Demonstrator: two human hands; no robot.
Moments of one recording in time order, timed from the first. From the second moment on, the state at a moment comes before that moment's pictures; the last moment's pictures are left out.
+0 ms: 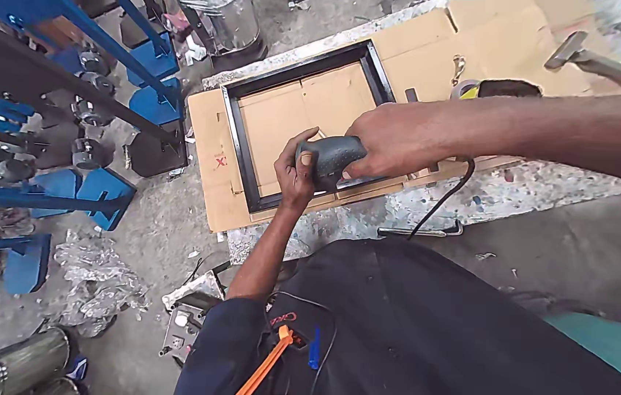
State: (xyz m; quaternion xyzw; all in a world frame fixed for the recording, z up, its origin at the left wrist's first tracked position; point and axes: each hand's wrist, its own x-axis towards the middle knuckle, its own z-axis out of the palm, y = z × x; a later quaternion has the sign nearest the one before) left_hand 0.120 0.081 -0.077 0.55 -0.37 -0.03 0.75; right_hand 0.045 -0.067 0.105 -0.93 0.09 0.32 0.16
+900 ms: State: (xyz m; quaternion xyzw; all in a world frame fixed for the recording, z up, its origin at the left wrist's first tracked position) left_hand 0.111 0.076 -0.056 0.56 -0.31 0.01 0.77; right_hand 0.059 -0.071 0.098 -0.90 0.09 0.36 0.23
